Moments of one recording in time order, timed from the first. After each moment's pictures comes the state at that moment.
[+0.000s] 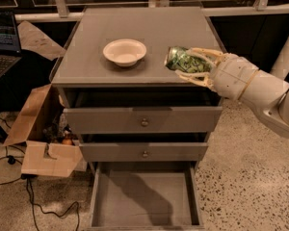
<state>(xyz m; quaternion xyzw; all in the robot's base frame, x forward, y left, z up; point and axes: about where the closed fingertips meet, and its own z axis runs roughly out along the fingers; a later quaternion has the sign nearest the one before) 0.589 -0.141 0.945 -0.51 0.44 -0.04 0.74</state>
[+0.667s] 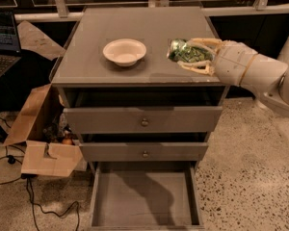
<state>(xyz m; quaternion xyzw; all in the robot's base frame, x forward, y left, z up) 0.623 -0.153 0.950 -0.53 0.45 -0.05 0.71</state>
